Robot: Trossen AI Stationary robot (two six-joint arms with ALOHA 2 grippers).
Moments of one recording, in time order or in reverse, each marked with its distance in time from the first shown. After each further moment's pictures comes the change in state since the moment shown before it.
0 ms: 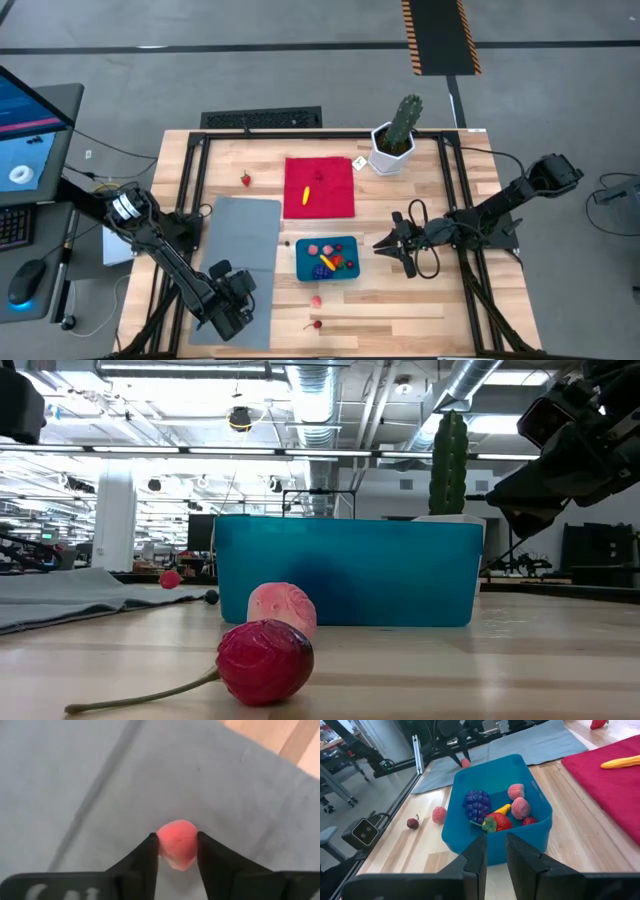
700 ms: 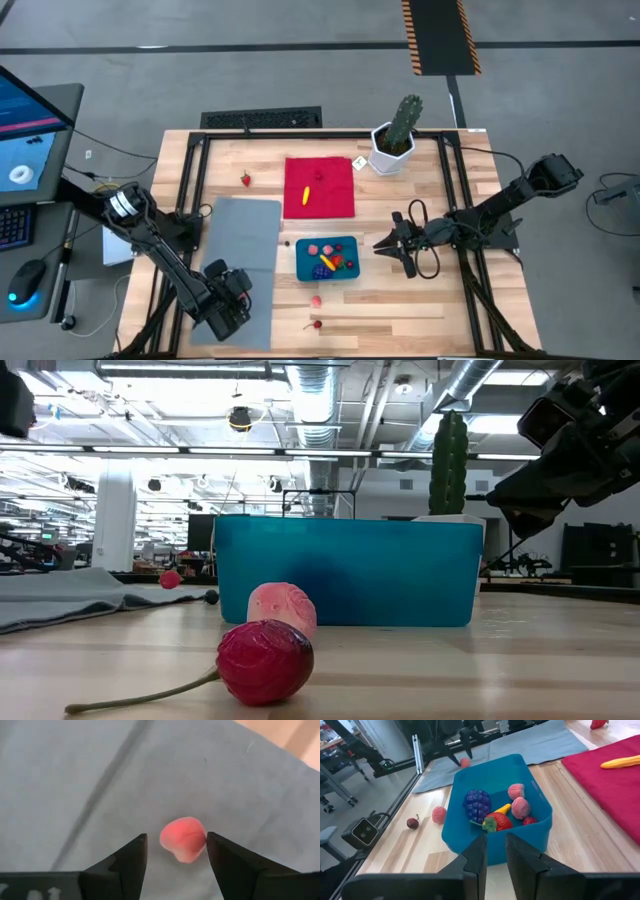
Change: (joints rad) left arm -0.014 -0.023 0.000 -0.041 0.017 -0.058; right arm 0.001 0.000 0.000 0.000 0.000 -0.001
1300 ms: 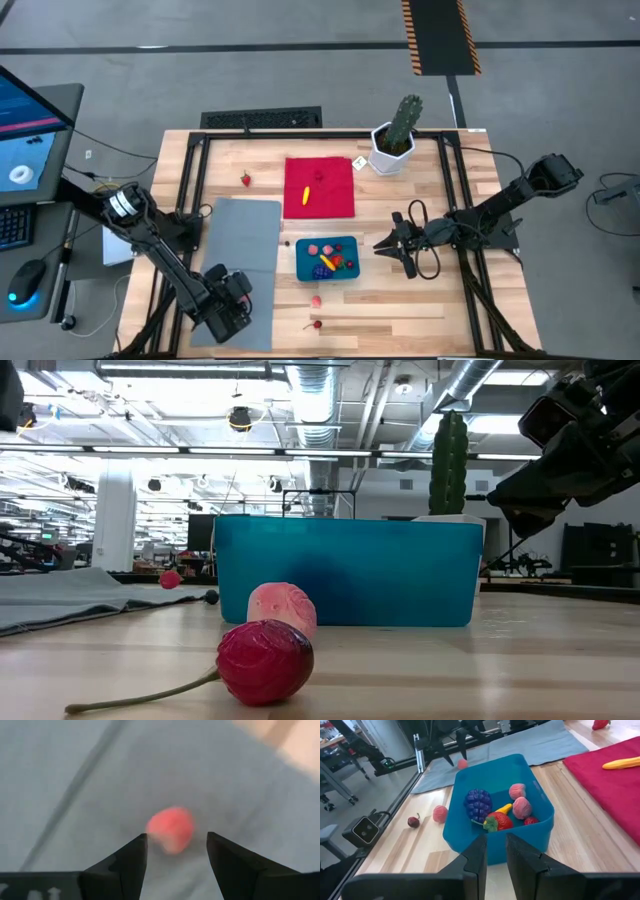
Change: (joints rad) left arm -0.018 -0.009 -0.001 0.065 0.017 -0.032; right arm 0.004 0.000 0.000 0.000 0.000 -0.008
